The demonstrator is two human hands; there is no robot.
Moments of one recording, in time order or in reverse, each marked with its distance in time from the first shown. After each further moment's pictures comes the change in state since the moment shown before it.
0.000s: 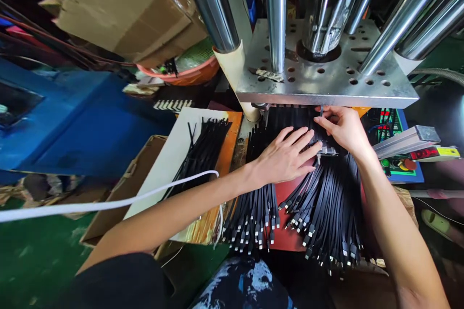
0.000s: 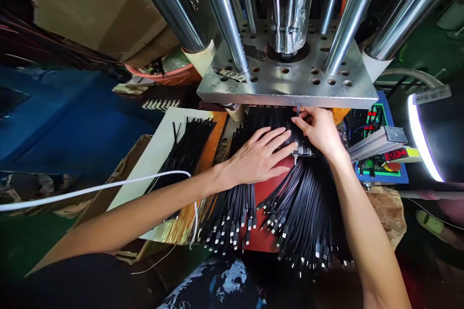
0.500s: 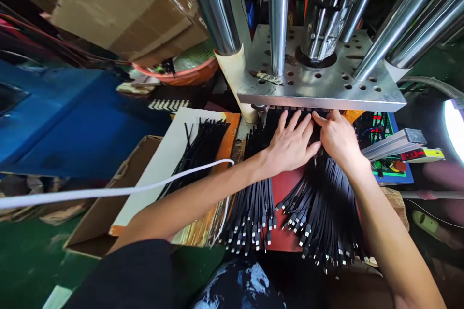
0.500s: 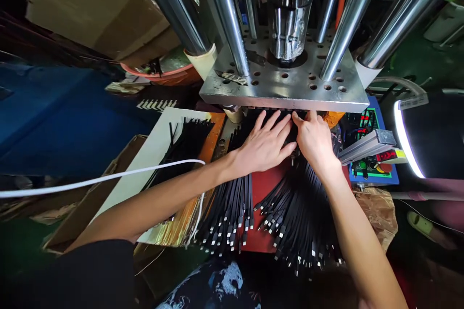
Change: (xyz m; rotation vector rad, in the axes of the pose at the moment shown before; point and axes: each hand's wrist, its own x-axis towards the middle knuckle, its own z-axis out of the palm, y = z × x) left_hand 0.039 0.005 -0.005 -0.101 -0.121 -0.332; right_hand -0.030 -0.024 0.006 -1.034 -0.063 -0.092
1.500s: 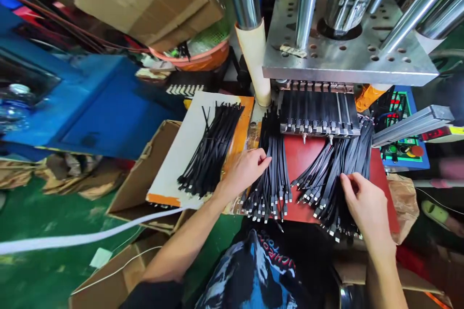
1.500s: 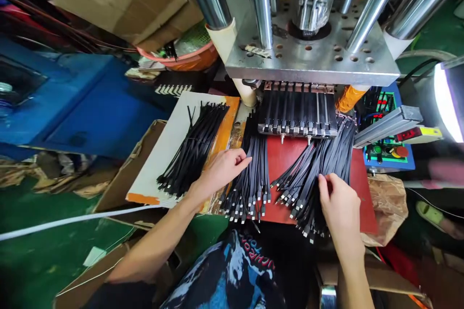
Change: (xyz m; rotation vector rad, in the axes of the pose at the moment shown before) left_hand -0.163 -0.043 0.016 -0.383 -0.233 -0.538; right_hand -0.198 -0.038 0.021 0.389 -0.134 0.493
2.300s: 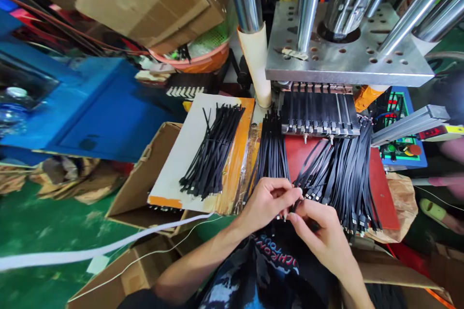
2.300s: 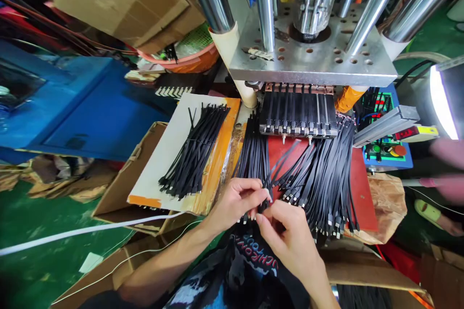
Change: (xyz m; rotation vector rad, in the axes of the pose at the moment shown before) left_hand -0.062 0.057 0.010 -1.176 -0.267 0.003; right_hand -0.059 -0.088 -0.004 0.813 -0.379 -0.389
